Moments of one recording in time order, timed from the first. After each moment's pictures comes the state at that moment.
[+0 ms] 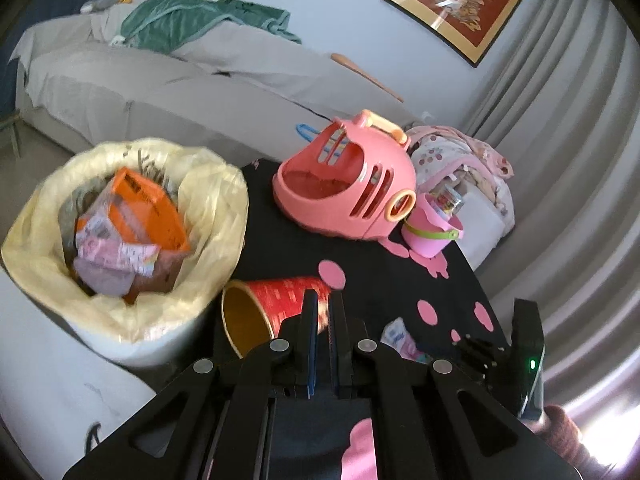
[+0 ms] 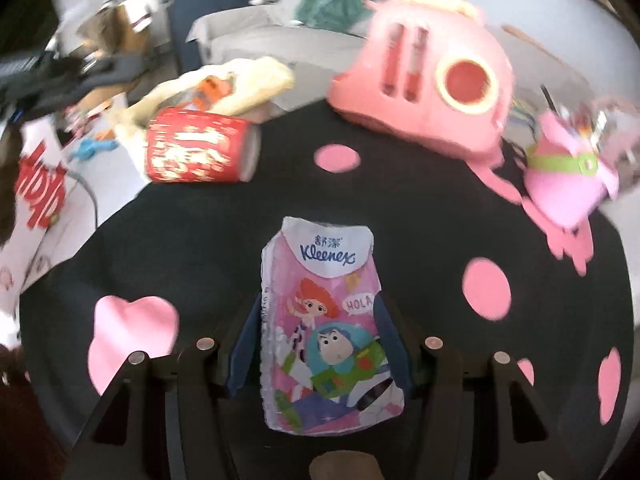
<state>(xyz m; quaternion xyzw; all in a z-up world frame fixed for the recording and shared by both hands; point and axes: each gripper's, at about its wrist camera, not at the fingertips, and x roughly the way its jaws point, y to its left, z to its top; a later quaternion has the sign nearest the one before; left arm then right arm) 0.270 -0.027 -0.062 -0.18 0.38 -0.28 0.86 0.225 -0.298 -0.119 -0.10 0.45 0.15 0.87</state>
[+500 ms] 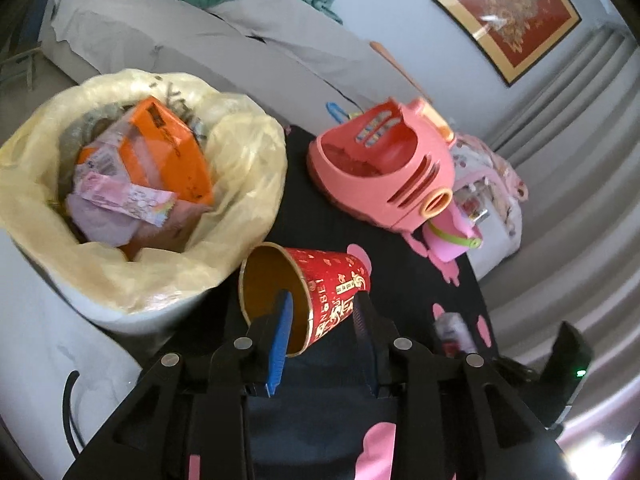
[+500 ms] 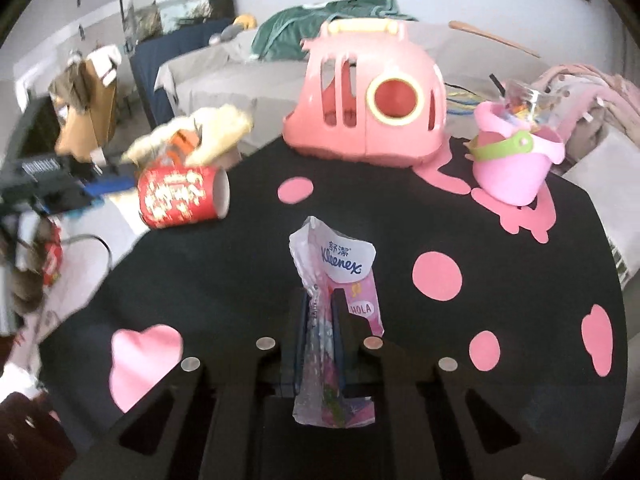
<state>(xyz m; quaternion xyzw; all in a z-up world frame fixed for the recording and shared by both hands) 0.296 -0.023 -0.109 -0.24 0.43 -0.26 0.83 0.202 -0.323 -0.087 -0.02 0.41 0.11 0.91</state>
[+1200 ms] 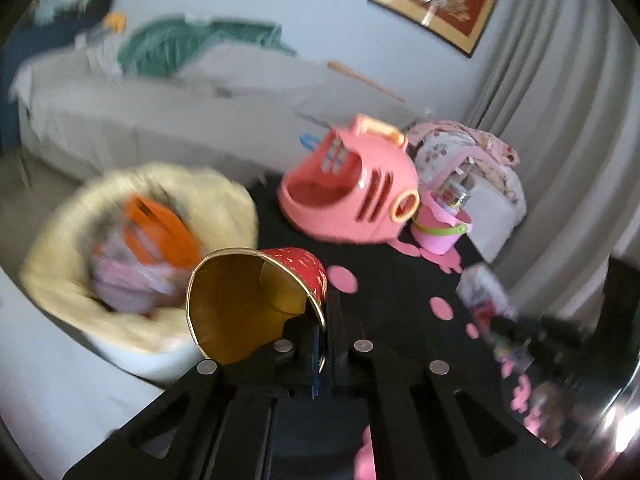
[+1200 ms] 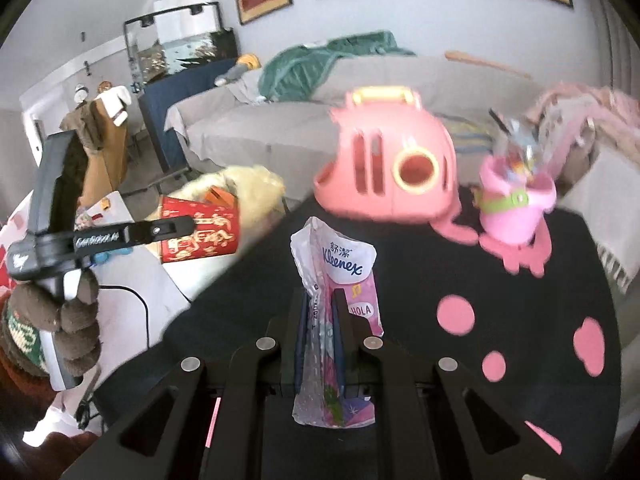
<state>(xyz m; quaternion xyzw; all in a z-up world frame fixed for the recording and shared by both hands) 0.247 -0.032 -0.040 -0.10 0.34 -0.26 0.90 0.179 -0.287 -0.022 0.00 0.34 0.12 0.93</state>
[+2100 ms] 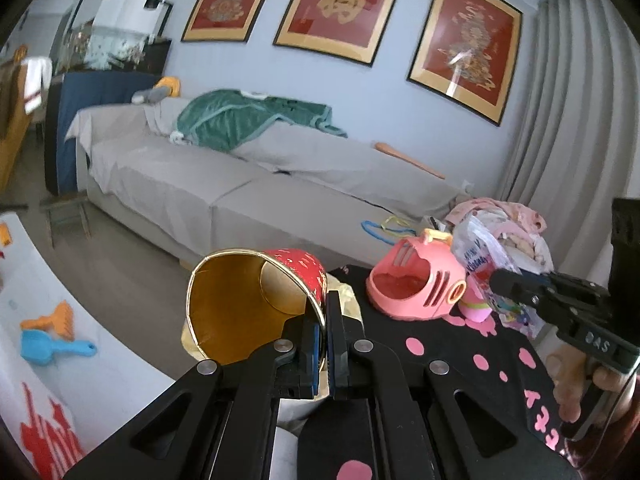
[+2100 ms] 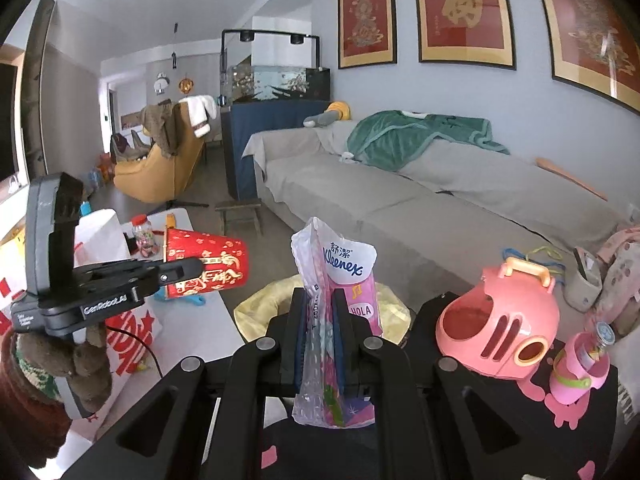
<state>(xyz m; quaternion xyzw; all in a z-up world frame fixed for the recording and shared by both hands) 0.231 0.126 0.021 -0.14 0.25 -0.18 0.94 0.214 -0.124 0.080 -0.08 0.25 0.24 0.94</state>
